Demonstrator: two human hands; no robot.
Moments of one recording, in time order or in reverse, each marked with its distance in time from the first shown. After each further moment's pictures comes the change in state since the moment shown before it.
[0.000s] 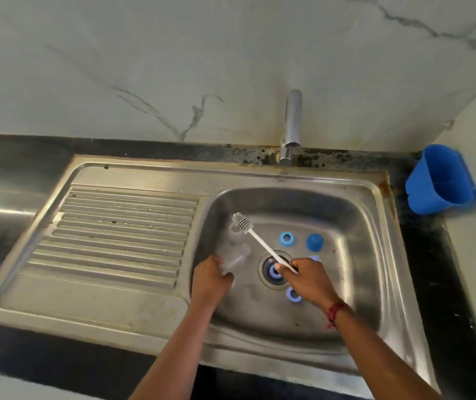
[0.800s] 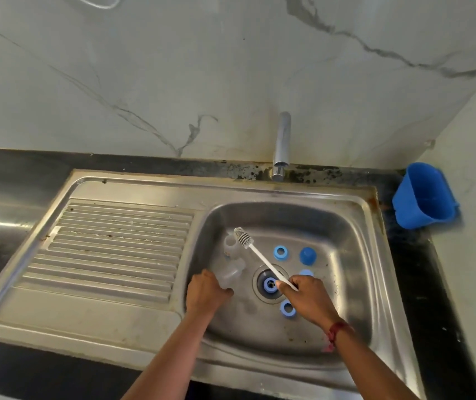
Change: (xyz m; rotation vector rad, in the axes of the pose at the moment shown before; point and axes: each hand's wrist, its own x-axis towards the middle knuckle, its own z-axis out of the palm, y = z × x) left_hand 0.002 0.015 0.000 0.287 -0.075 -0.105; right_hand -0.021 -0.007 -0.019 0.003 -0.009 0.041
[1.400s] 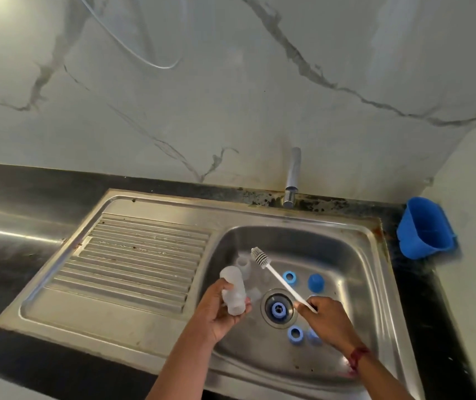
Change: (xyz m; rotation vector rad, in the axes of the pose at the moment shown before) left_hand -0.051 -0.001 -0.032 -1.795 -0.428 -0.321; right_hand -0.010 0.018 -0.016 -0.176 0.091 -0.143
